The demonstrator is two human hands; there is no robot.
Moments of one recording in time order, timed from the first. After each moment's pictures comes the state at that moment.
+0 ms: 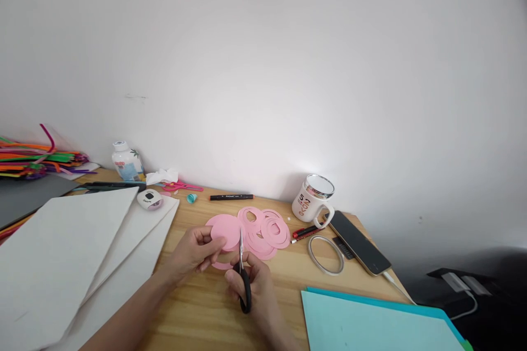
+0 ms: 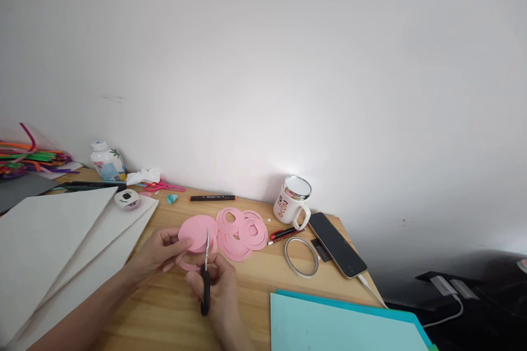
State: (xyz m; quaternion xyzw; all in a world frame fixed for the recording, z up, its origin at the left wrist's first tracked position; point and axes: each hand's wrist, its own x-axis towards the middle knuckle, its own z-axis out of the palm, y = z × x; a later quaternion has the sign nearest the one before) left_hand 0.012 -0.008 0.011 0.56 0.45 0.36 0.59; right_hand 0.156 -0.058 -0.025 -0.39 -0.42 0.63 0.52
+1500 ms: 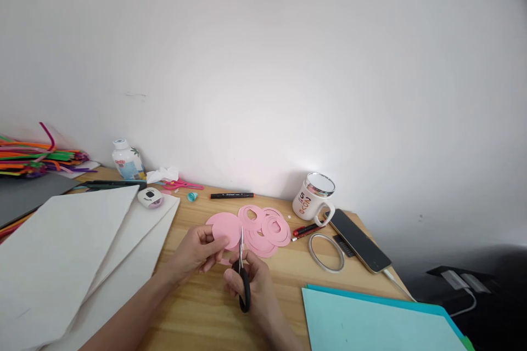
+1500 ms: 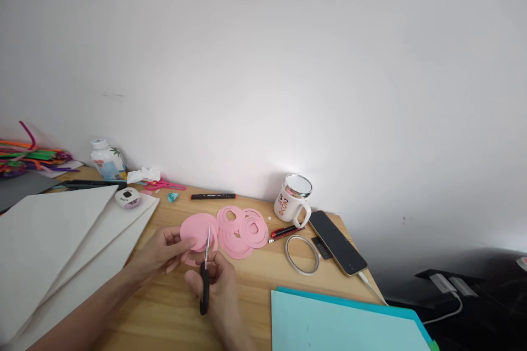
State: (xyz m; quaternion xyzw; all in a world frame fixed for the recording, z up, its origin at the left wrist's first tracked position) left_hand 0.017 -0.010 0.014 0.55 0.46 0.35 0.60; right_hand 0.157 -0.058 -0.027 -0.37 -0.45 0.62 0.52
